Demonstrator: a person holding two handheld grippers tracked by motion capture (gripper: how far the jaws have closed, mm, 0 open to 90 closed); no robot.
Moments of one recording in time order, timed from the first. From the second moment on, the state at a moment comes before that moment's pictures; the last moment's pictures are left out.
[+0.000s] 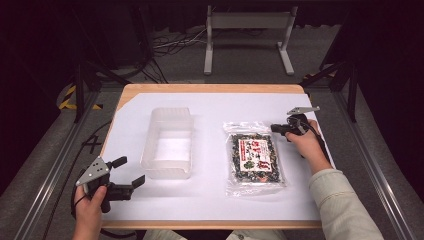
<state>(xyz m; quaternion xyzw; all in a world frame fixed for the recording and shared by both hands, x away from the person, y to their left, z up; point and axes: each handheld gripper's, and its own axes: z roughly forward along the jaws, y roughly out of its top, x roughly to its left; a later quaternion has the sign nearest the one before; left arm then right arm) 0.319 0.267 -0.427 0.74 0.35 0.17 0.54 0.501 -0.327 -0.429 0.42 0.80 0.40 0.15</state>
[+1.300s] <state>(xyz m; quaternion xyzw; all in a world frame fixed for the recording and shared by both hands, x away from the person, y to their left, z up) 0.310 0.241 -0.394 0.72 0.36 0.19 0.56 0.389 -0.329 -0.267 0.28 0.75 0.55 0.25</state>
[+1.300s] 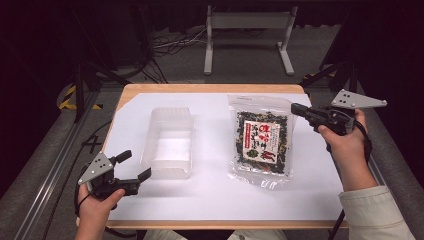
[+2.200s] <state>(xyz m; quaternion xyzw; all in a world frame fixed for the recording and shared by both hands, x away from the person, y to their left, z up) 0.322 0.203 -0.369 0.74 0.31 0.18 0.57 0.353 -0.293 -0.218 0.20 0.74 0.59 0.26</state>
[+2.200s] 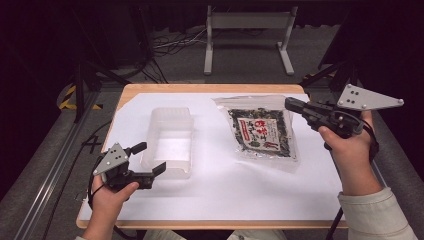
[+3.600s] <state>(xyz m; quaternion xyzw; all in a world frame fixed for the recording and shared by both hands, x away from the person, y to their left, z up) 0.384 0.097 -0.330 0.69 0.22 0.06 0.69 0.340 -0.242 -0.206 0.11 0.73 0.64 0.22</state>
